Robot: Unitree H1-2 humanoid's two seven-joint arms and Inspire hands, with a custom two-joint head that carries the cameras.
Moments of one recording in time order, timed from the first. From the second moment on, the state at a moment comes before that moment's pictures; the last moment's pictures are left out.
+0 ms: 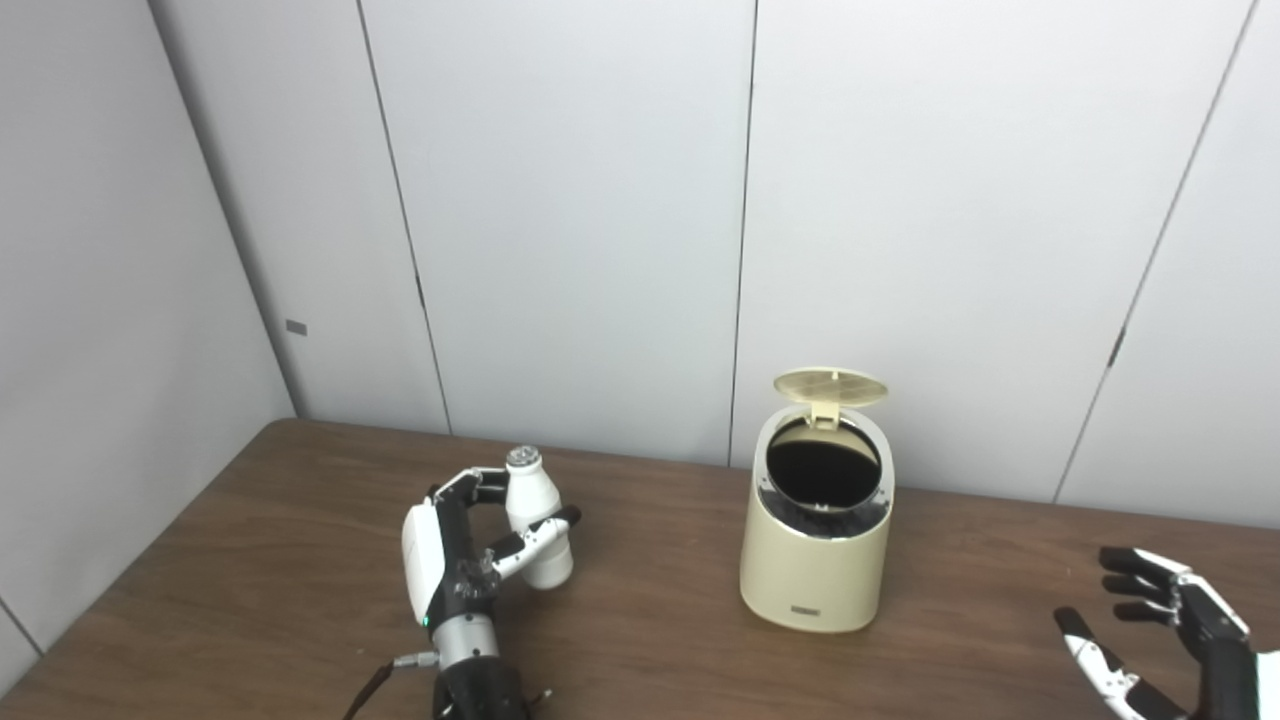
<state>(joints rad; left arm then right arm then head) -0.36 0.06 0.11 0.30 0.35 -0.02 0.56 -0.15 -0.11 -0.07 0.07 -0.40 -0.32 -0.41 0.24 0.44</state>
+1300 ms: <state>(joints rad) -0.48 -0.06 -0.05 0.13 0.38 -0.41 0.39 -0.15 -0.08 -0.04 0.08 -0.49 -0.31 -0.47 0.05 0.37</state>
